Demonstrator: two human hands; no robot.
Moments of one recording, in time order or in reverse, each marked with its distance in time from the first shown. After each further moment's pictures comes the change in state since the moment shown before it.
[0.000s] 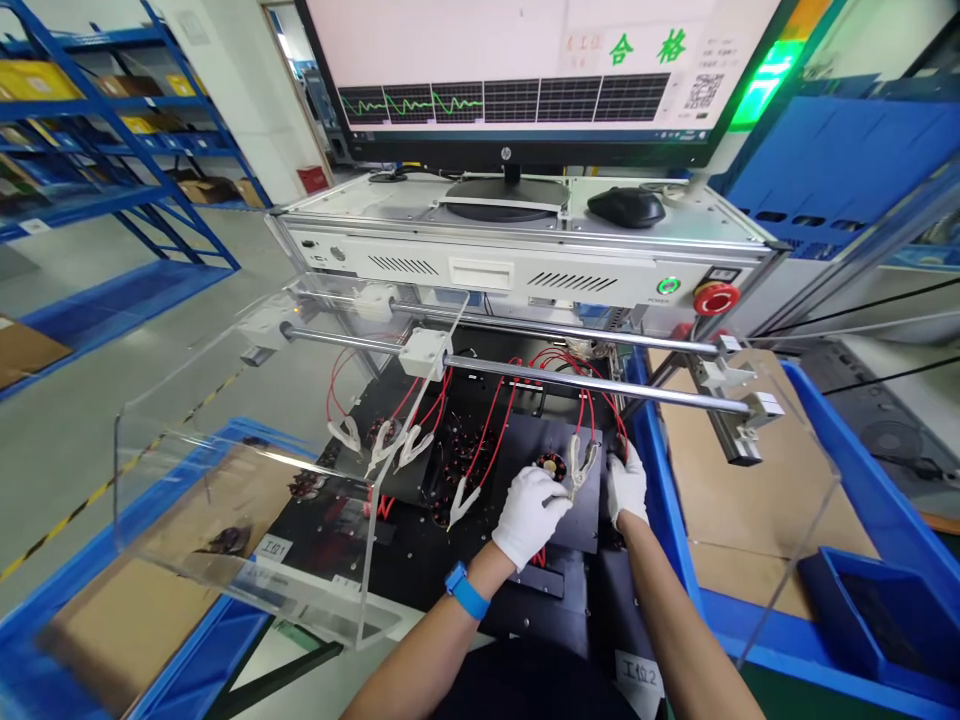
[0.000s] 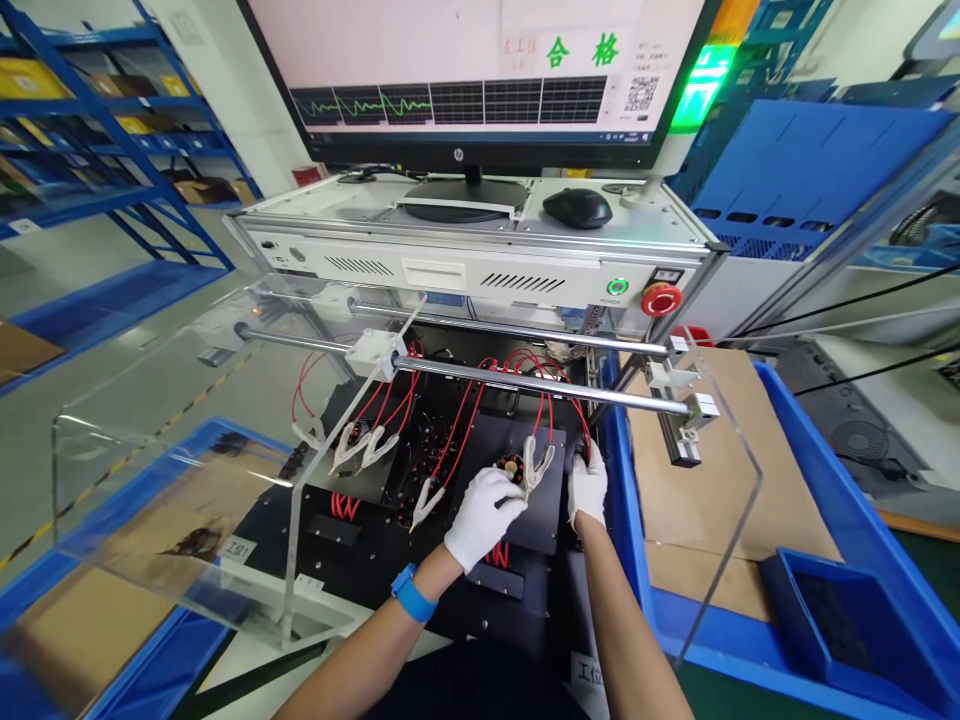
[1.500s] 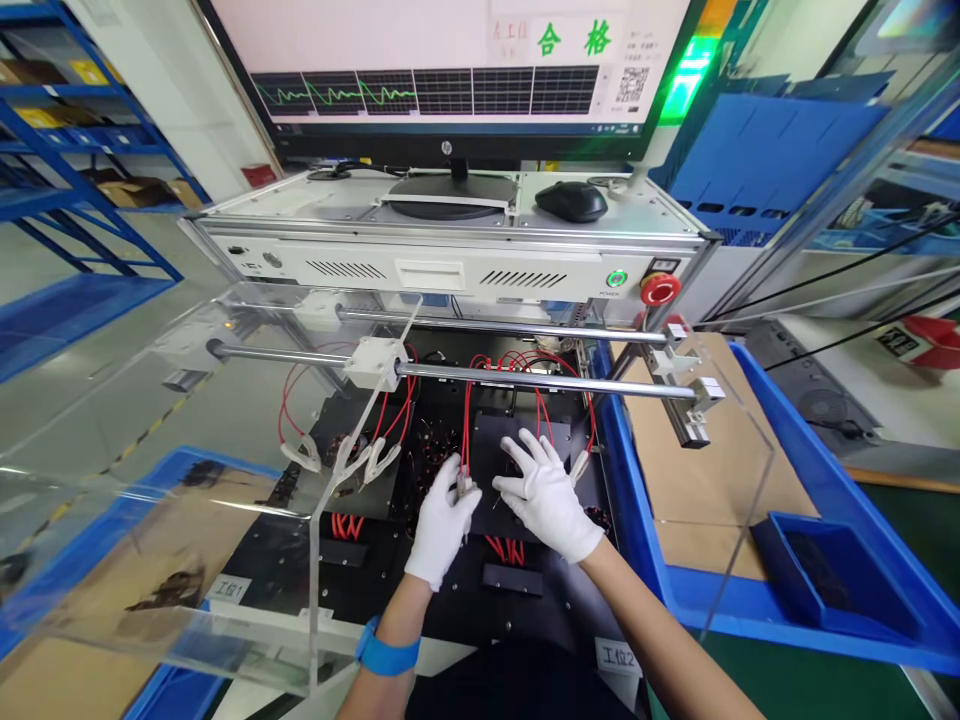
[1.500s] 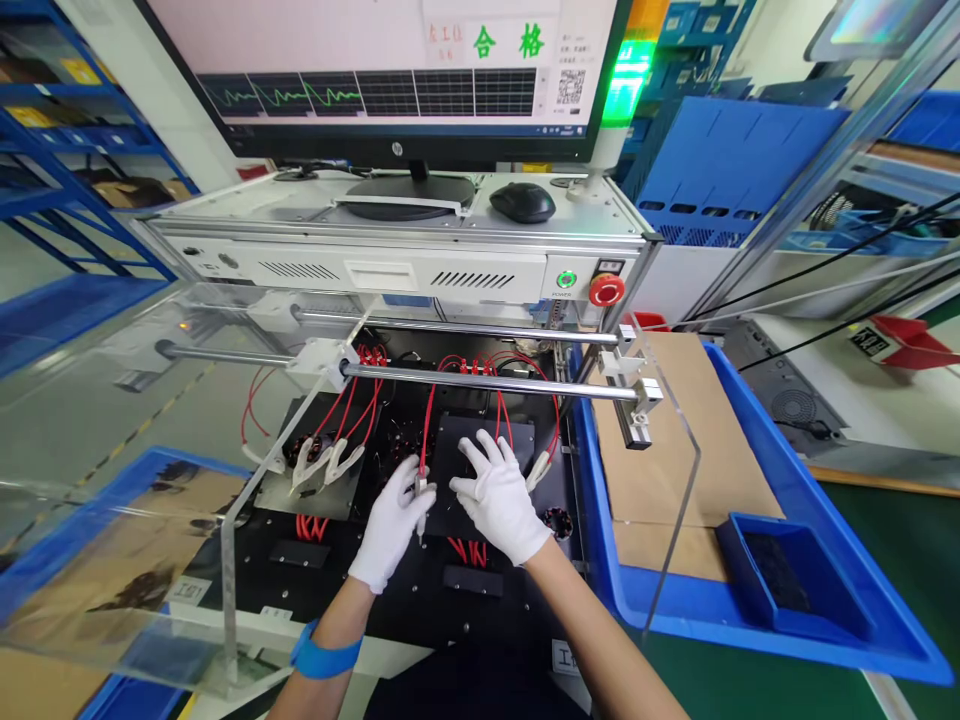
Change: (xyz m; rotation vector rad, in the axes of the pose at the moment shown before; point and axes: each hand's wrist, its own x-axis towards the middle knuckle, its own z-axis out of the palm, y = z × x) left_hand -0.020 -0.020 -0.060 -0.578 0.177 -0.629; right_hand -0.070 -0.115 -0.003 -0.618 -0.604 -0.933
